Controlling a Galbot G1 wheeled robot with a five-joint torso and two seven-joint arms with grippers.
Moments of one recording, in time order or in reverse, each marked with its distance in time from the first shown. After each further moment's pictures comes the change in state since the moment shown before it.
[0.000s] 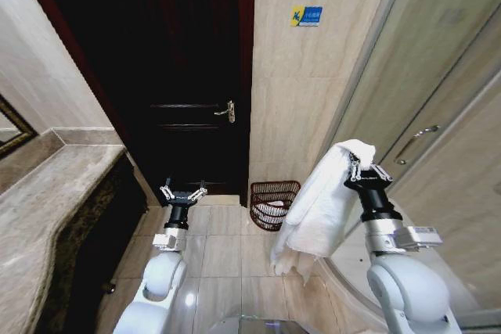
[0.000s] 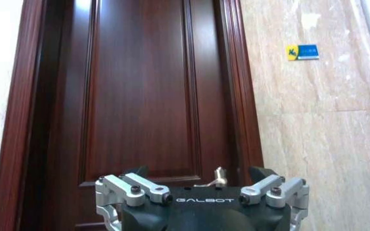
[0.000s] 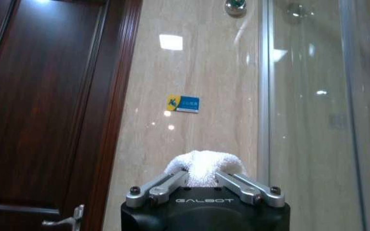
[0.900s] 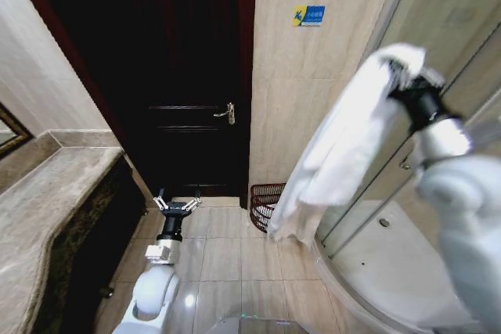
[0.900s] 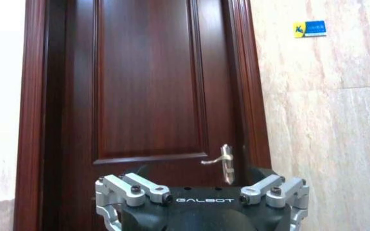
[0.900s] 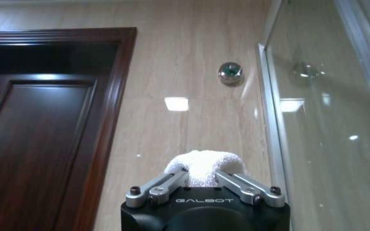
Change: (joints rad) left arm 0.118 -0.020 -0.061 -0.034 -0.014 0.008 0.029; right arm 0.929 -0.543 -0.070 -0.359 0.727 -0.175 0.128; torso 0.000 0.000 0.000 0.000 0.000
